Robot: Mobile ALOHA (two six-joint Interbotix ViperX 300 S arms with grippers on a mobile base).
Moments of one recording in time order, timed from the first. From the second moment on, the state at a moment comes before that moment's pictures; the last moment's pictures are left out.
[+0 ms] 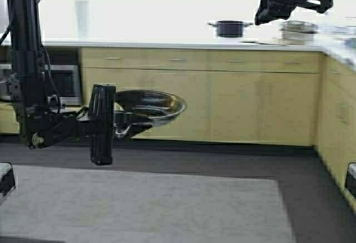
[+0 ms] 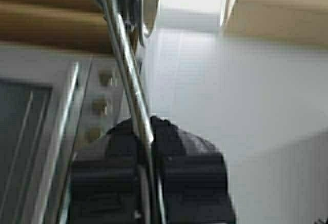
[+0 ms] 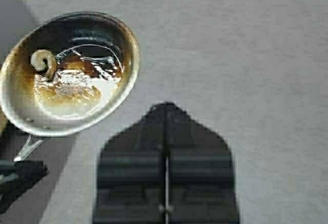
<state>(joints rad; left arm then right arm) -0.30 0.84 0.78 0.59 -1.56 -1.59 0.45 -0.31 0.91 0.44 -0.10 -0.18</state>
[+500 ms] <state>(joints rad) -0.31 0.84 0.76 0.59 -1.56 -1.59 0.44 -0.27 0.90 0.43 -0.10 -0.19</state>
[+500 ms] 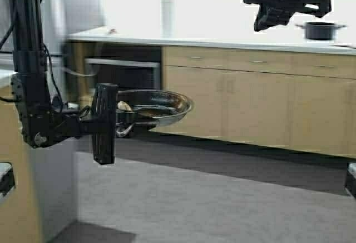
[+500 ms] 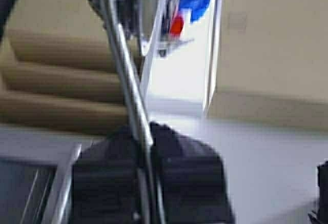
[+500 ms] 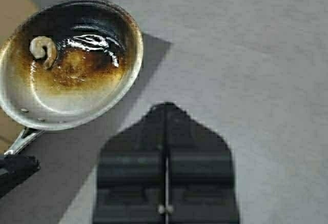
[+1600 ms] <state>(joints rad) -0.30 0.83 0.80 0.59 -1.59 -1.59 0.43 -0.27 0.90 0.42 -0.08 -0.19</state>
